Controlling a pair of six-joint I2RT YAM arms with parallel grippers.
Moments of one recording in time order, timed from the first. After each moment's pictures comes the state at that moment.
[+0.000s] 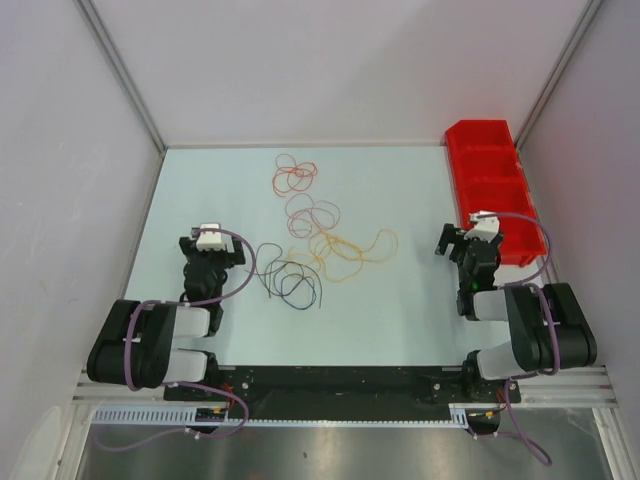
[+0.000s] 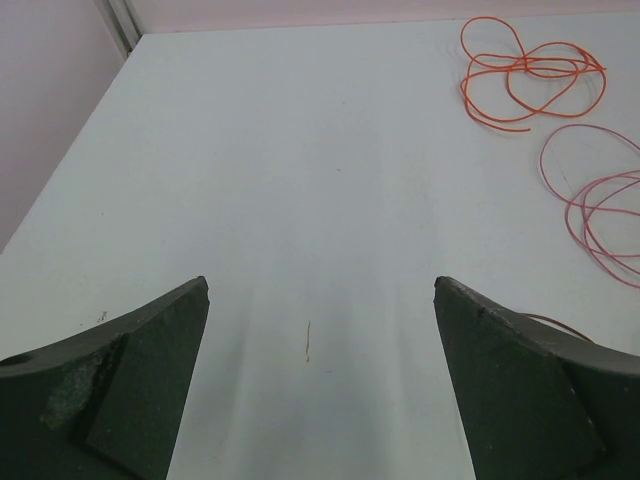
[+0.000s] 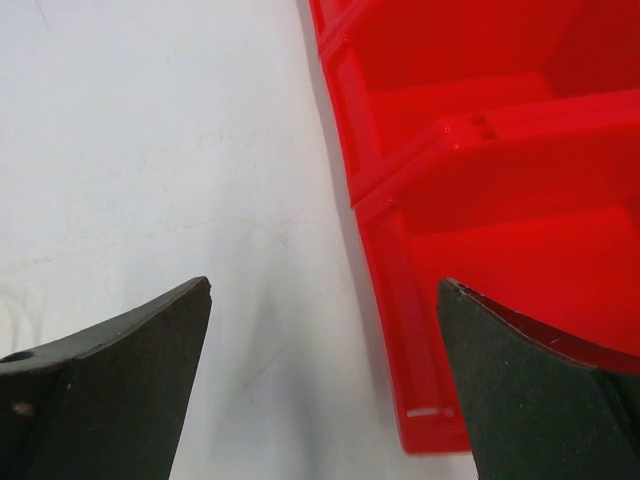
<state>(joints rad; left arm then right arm) -0.11 1.34 0.13 1.15 -0.18 0.06 0.05 1.46 0.26 1.03 0.19 0.08</state>
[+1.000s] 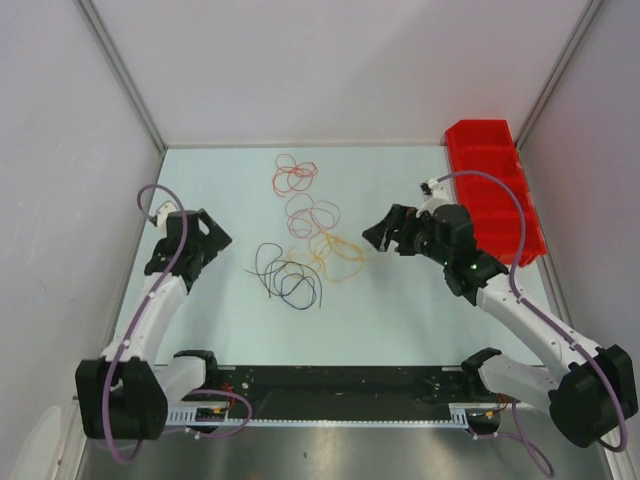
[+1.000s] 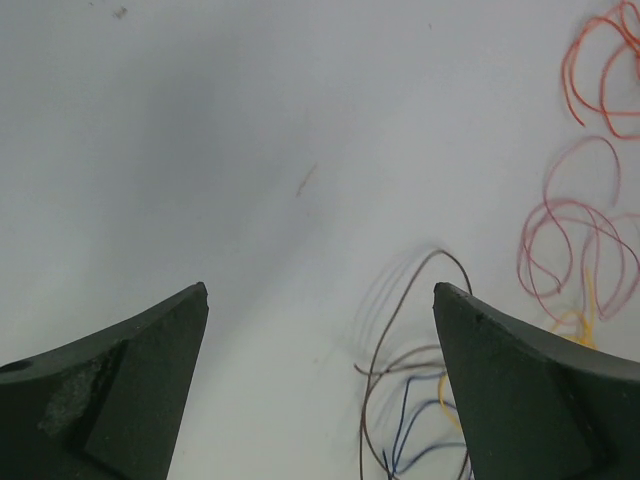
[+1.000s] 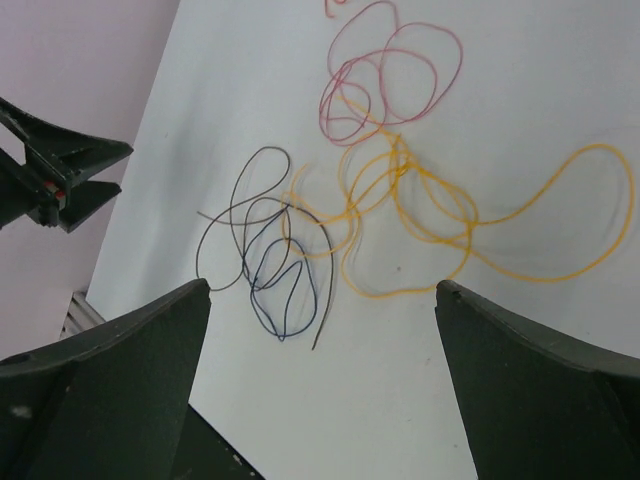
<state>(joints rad) -0.01 1.09 0.73 -0.38 -0.25 -0.68 0.44 1.07 0.75 -0.03 -0.22 0.61</state>
